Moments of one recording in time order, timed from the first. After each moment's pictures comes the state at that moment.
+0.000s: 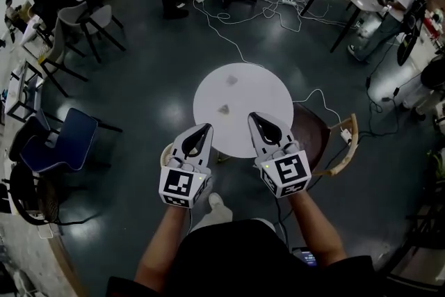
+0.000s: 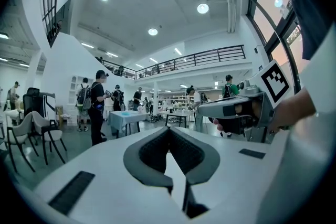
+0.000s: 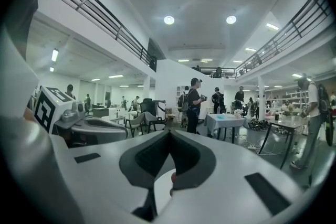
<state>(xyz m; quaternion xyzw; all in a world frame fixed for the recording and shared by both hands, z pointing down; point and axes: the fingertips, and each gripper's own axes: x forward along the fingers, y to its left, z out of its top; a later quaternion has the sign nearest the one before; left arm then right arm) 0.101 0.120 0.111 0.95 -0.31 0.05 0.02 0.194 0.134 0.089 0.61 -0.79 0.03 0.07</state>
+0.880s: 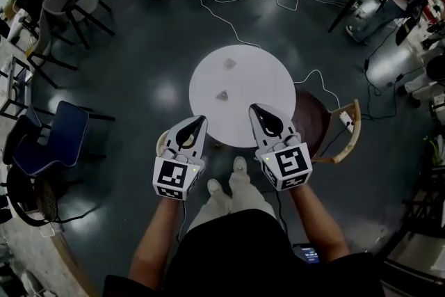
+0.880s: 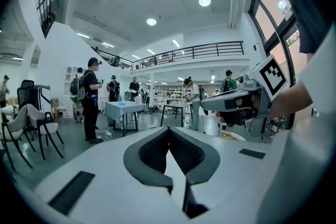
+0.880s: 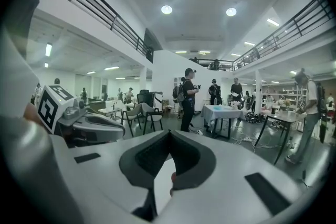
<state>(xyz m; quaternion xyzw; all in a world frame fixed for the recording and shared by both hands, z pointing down) 0.089 0.074 0.172 0.95 -0.29 0.10 0.04 0.196 0.095 0.143 0.62 -0.78 0.07 0.11</state>
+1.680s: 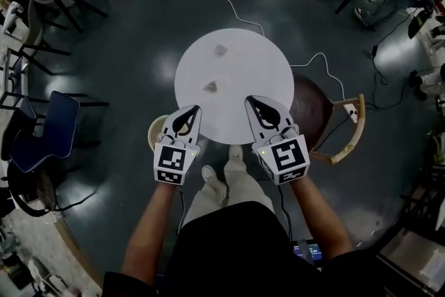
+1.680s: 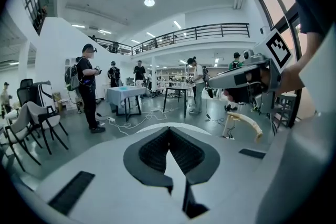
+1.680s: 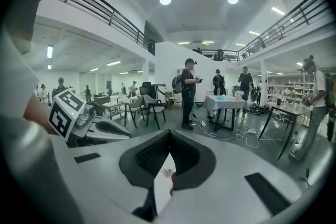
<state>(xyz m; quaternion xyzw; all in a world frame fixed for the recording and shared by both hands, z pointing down) 0.170 0.015 0.275 0.93 -0.30 0.19 0.05 0.279 0.044 0.209 0.59 -0.79 0.10 0.14</state>
